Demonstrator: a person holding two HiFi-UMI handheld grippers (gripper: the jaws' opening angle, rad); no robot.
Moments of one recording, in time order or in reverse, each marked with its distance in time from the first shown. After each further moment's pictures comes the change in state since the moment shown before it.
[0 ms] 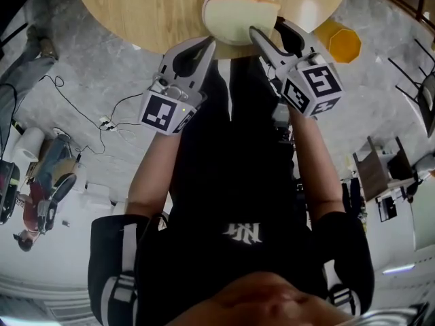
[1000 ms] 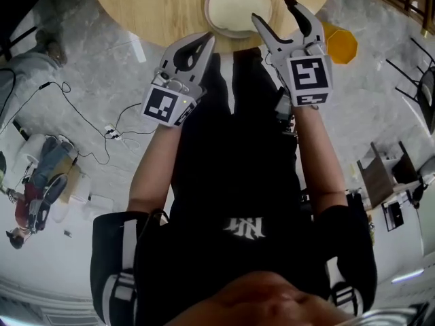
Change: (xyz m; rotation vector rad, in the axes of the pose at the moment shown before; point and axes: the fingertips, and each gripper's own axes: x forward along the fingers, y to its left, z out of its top) left arm -0.030 -0.018 0.022 0.092 -0.046 -0.007; right arm -0.030 0.017 0.053 -0.413 -0.075 -0.220
